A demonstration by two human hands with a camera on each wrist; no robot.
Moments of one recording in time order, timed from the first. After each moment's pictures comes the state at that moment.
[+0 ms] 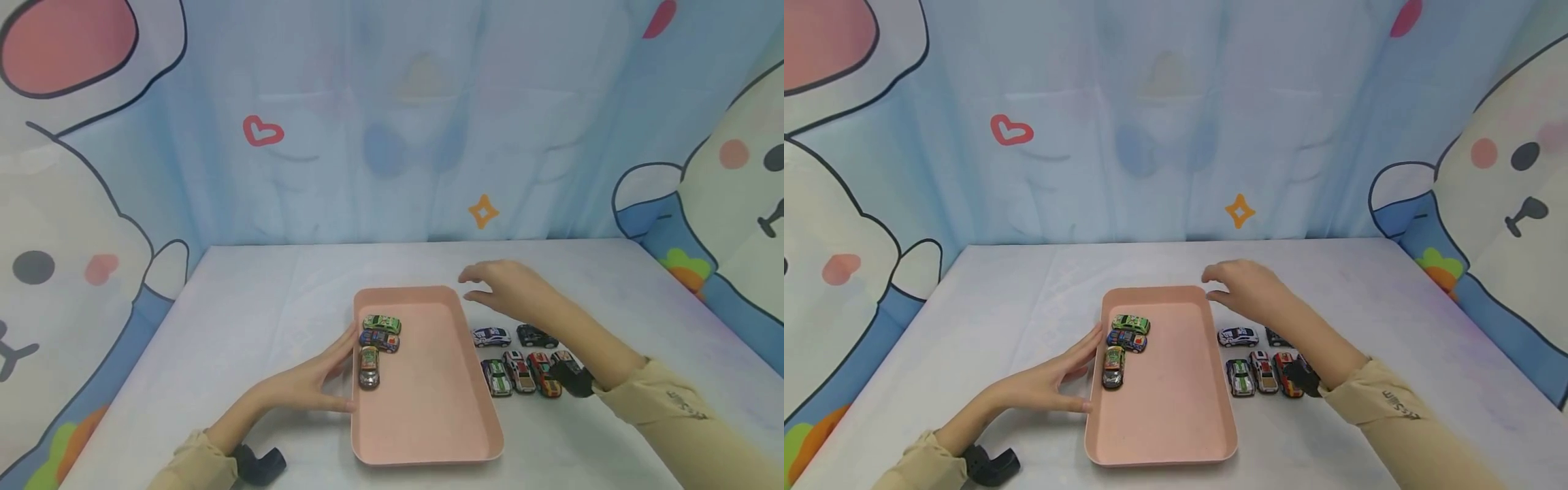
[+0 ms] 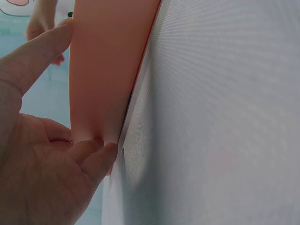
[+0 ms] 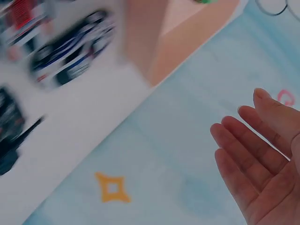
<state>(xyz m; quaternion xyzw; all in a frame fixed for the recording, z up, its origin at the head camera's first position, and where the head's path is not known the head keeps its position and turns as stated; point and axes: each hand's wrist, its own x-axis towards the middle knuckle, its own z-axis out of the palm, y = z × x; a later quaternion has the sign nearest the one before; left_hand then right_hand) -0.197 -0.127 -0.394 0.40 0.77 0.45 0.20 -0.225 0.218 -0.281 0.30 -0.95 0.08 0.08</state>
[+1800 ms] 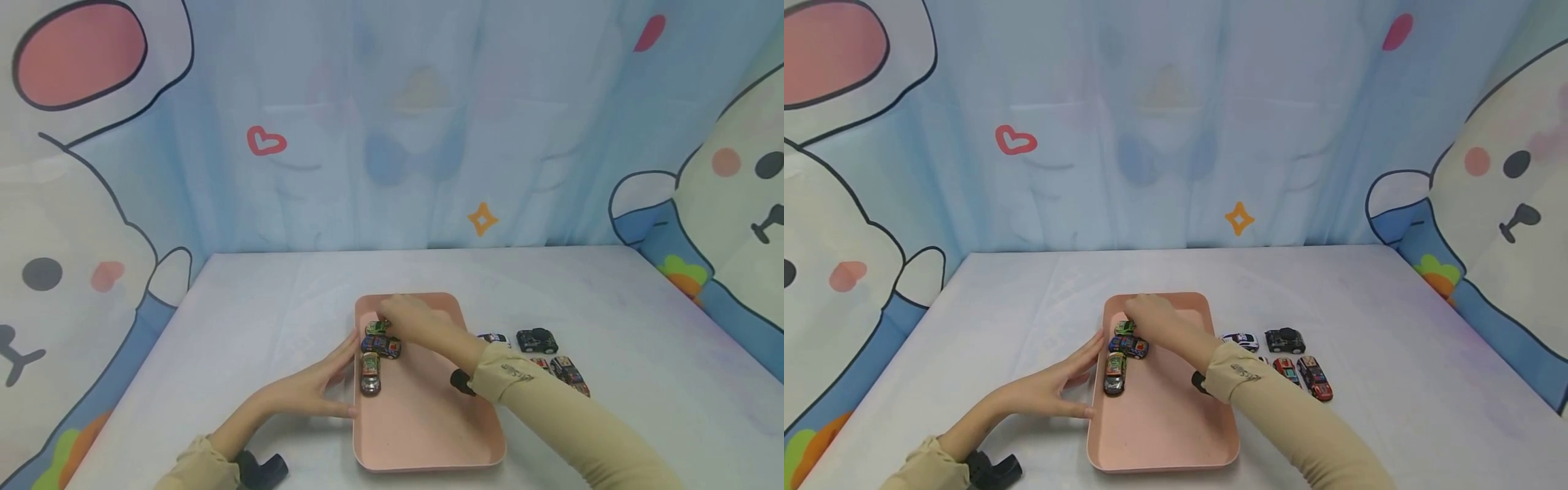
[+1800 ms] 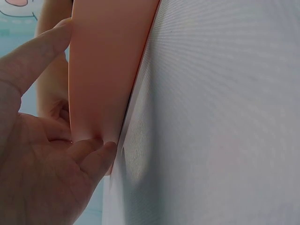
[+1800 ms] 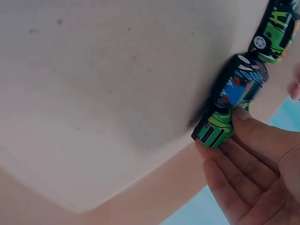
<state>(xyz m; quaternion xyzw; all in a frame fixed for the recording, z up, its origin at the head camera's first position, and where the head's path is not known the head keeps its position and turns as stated) -0.196 -0.128 -0.394 0.41 0.77 0.45 0.20 -0.258 0.092 -0.345 0.29 -0.96 0.05 -0.02</state>
